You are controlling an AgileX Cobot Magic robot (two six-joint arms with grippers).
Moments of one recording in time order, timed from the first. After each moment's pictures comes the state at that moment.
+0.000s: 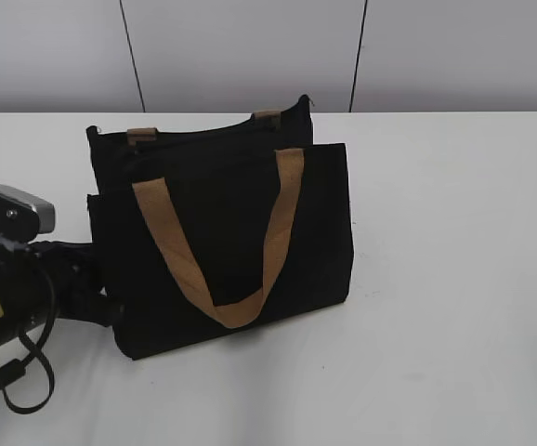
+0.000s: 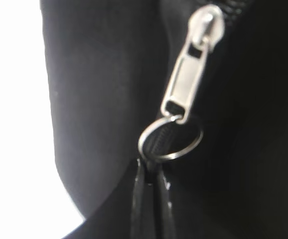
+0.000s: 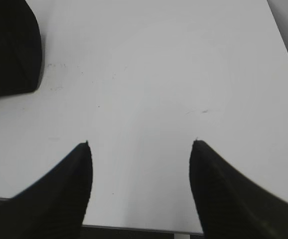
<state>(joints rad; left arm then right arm) -0.40 1.83 -0.28 0.13 -1.07 0.06 -0.09 -0.01 -0.49 0.16 1.10 -0.20</state>
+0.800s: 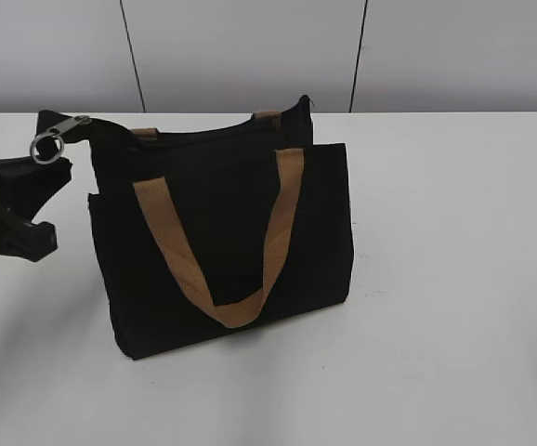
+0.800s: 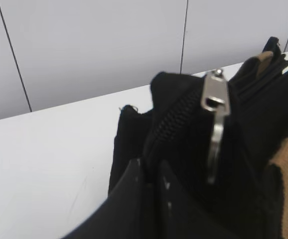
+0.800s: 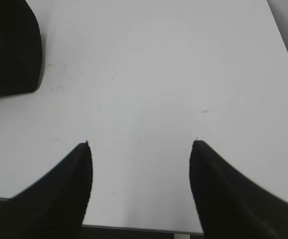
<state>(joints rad) -0.40 1.25 -0.28 0.09 -0.66 0.07 -0.09 -0.01 -0.49 0.16 1.10 -0.20</state>
